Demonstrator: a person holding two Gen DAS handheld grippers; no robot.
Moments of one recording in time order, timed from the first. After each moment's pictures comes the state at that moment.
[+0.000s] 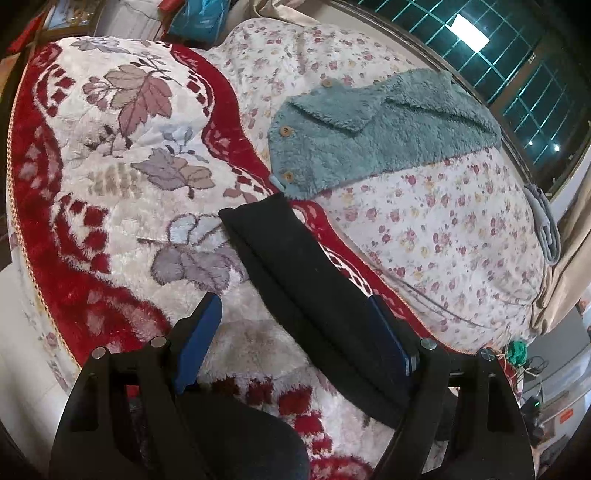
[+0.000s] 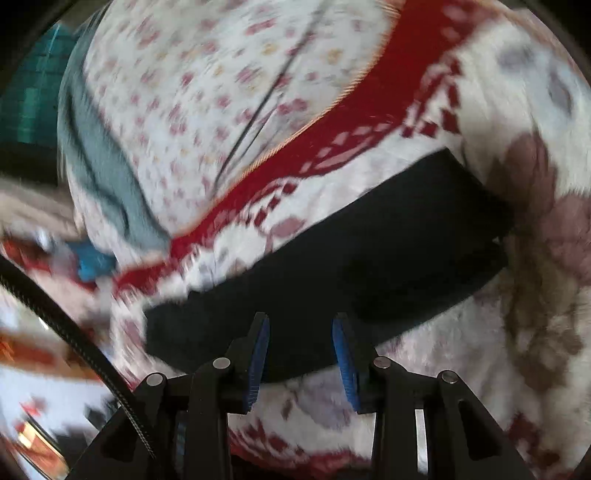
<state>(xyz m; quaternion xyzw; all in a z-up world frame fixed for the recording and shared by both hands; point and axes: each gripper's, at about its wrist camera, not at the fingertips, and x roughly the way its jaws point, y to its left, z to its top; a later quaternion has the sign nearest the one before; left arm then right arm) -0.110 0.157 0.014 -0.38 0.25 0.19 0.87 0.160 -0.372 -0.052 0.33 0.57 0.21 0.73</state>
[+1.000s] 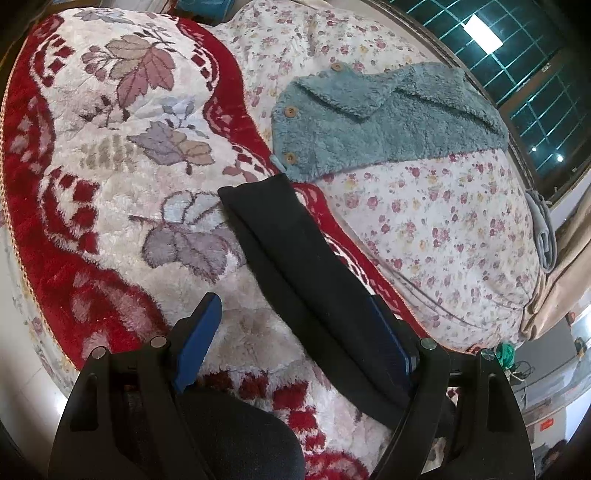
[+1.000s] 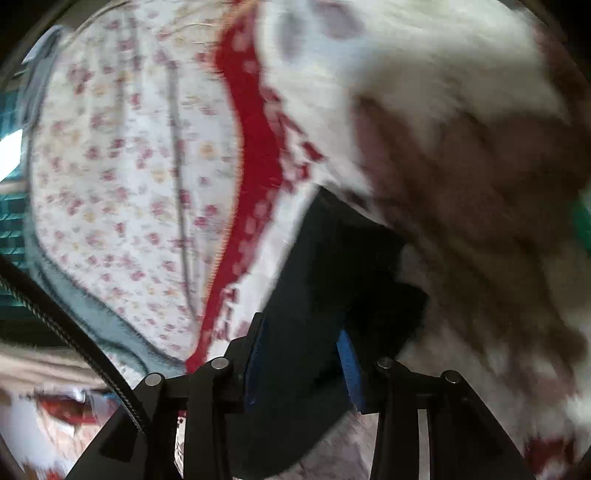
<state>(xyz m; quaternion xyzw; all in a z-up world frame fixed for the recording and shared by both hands) -0.103 0.161 0.002 -0.41 0.27 0.17 0.86 0.171 -0.423 -0.087 0.46 0.50 0.08 0.73</state>
